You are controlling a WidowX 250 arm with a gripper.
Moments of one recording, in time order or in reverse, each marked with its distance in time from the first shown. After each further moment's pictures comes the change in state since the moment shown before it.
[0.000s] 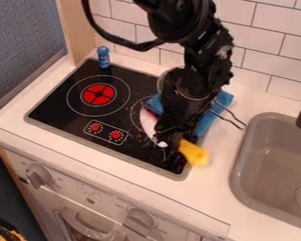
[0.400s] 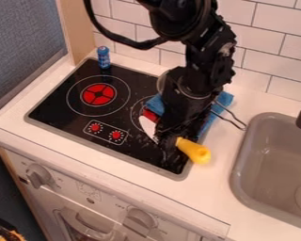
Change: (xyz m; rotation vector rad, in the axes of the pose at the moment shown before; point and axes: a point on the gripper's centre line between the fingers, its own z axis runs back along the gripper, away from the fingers) arm -0.003 0.000 -0.001 0.001 0.007 -0.014
